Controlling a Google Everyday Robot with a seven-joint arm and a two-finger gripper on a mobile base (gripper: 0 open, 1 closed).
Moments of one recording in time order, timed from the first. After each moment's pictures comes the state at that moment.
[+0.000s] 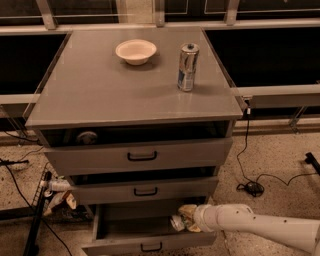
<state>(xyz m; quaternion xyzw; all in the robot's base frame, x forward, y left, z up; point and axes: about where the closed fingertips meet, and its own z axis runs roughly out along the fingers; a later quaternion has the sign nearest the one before) 0.504 -0.128 0.312 -0.86 0.41 -0.04 0.31</state>
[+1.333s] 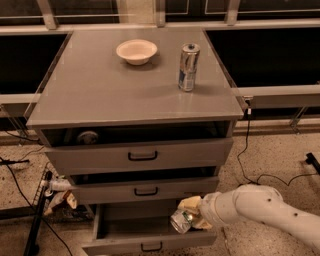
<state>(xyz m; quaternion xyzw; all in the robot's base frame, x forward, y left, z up) 0.442 -0.113 0.504 -0.91 0.29 -0.03 0.31</state>
